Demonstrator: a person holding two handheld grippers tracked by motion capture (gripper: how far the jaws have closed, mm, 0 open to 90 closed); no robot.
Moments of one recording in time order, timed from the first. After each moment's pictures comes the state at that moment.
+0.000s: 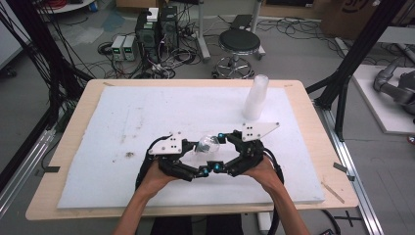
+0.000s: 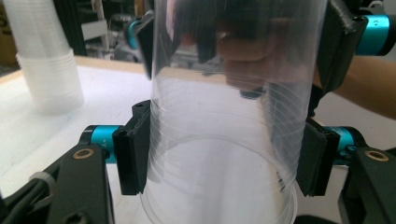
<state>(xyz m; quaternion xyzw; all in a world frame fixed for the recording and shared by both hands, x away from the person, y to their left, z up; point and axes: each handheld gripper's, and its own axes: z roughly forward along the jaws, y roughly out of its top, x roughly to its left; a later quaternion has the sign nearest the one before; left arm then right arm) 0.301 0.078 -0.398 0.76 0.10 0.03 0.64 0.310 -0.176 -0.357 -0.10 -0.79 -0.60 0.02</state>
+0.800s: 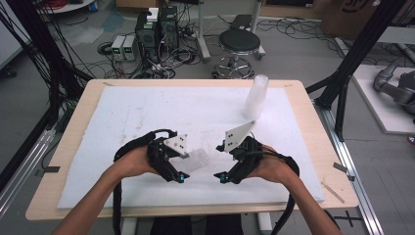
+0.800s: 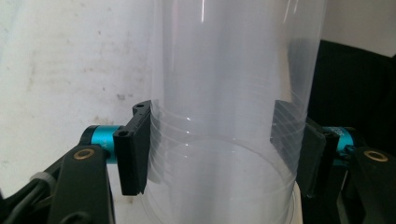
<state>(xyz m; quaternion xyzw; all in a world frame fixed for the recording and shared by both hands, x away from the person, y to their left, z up) 0.311 0.089 -0.357 0.95 0.04 0.01 0.31 0.300 -0.159 -0.330 -0.03 -0.94 -0.34 -0.04</state>
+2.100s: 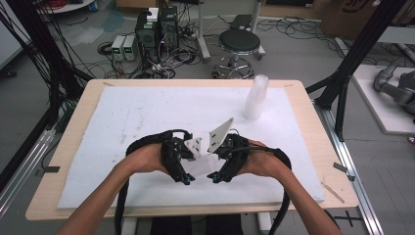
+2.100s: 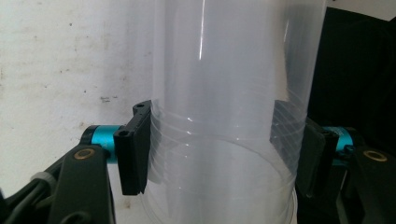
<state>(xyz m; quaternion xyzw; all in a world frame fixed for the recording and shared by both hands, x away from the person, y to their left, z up) 0.313 0.056 -0.352 0.97 0.01 0.00 0.24 0.307 -0.127 -0.326 0.00 -0.96 -0.28 -0.02</state>
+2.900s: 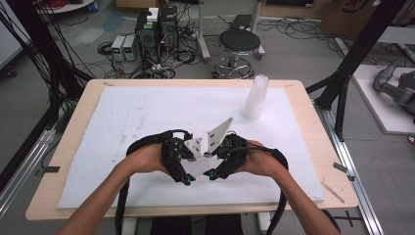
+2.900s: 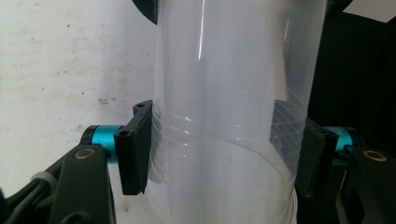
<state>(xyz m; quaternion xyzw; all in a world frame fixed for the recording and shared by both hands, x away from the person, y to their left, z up) 0.314 0.056 -0.354 0.97 0.01 -0.01 0.25 0.308 -0.124 -0.326 0.01 -0.96 -0.29 -0.01</state>
